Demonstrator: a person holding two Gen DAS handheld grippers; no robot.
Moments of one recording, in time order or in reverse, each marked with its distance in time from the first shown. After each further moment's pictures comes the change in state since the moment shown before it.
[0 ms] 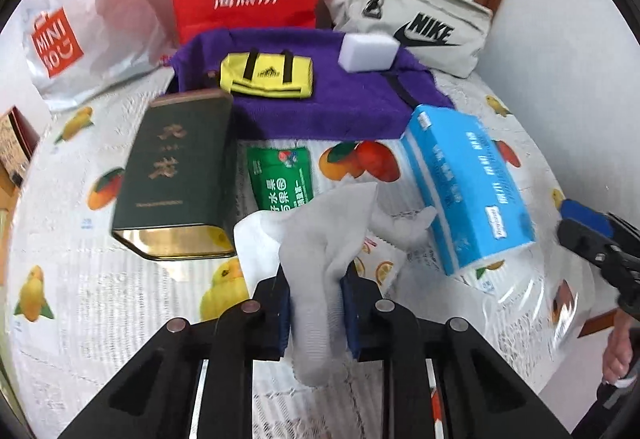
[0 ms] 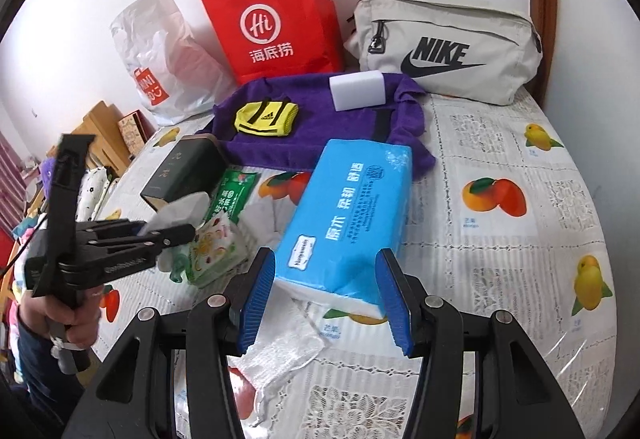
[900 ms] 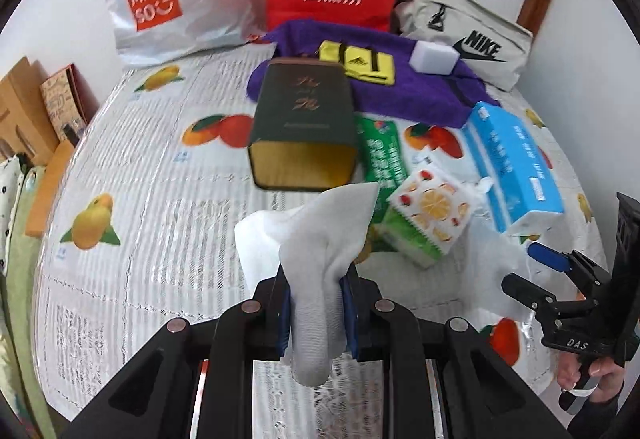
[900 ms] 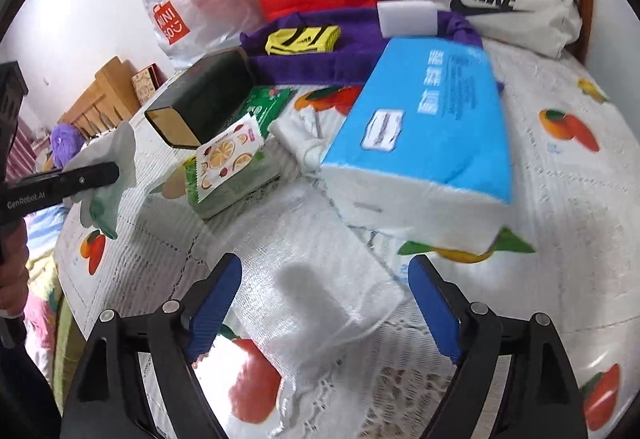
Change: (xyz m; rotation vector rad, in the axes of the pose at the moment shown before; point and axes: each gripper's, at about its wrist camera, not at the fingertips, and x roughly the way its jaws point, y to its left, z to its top) left arm -0.029 0.064 -0.055 -0.130 -0.009 0.110; right arm 0.069 0.035 -0.064 -0.042 0.096 0.063
